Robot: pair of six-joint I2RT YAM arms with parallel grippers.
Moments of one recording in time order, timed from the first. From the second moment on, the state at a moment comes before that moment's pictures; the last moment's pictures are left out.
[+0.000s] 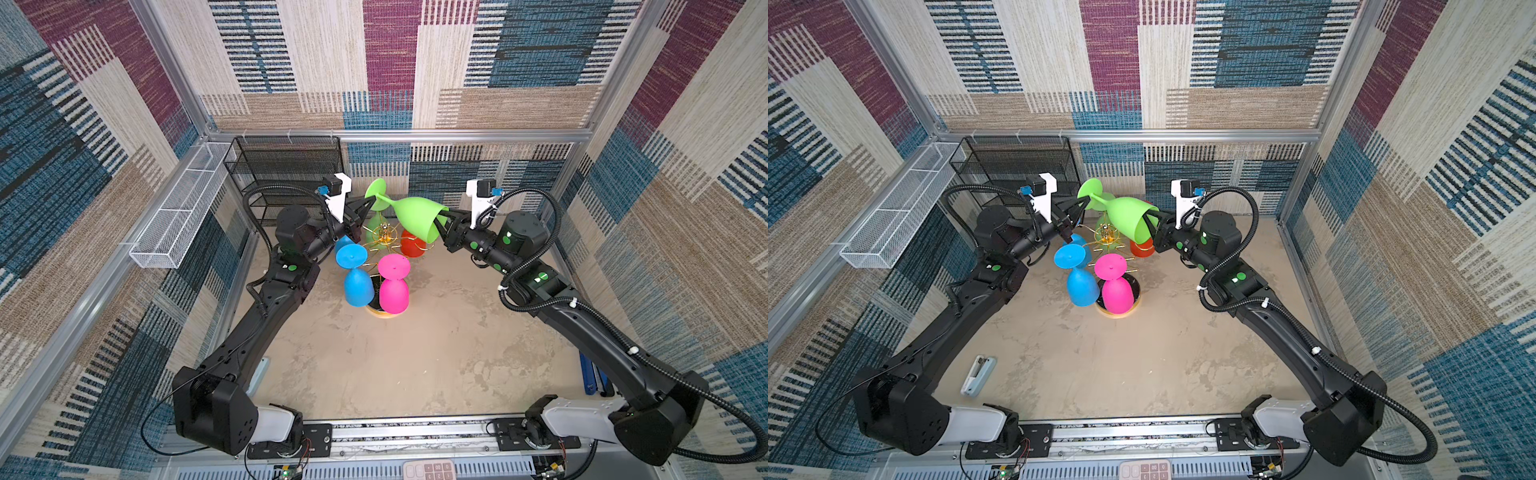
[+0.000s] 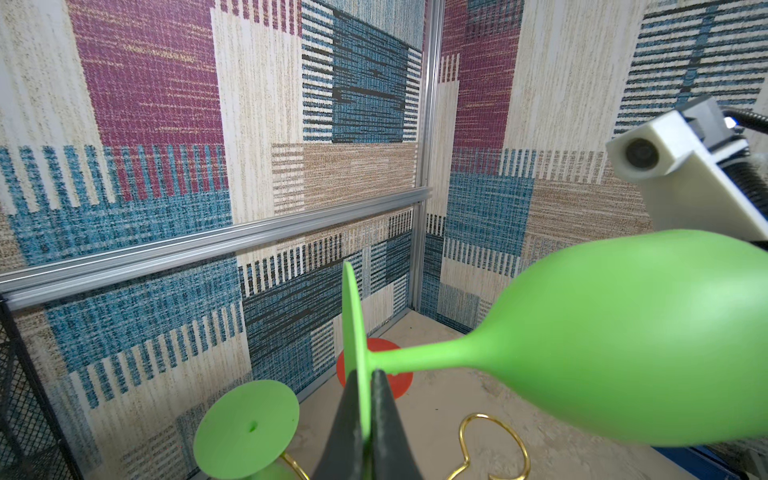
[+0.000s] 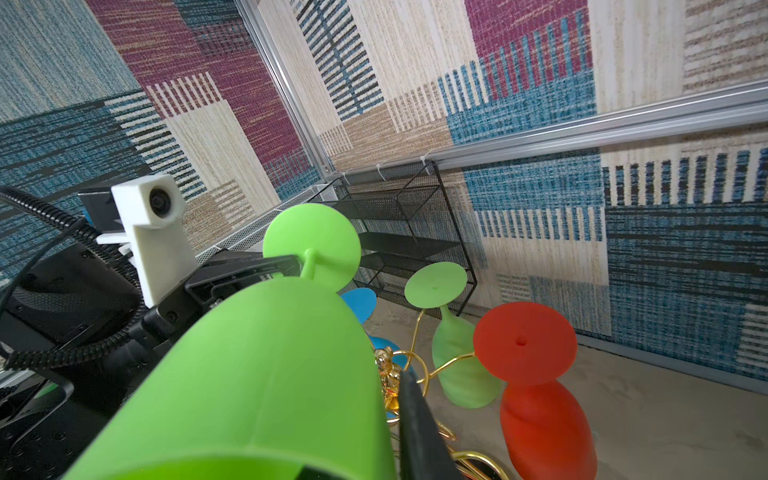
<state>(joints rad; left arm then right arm) -0.30 1.39 1.27 0.32 0.55 -0.11 0.55 1.29 1.29 0.05 -0.23 0.39</state>
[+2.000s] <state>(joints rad) 0.14 1.05 0.88 0.05 0.34 -0.15 0.27 2.05 2.15 -1.09 0.16 0.07</state>
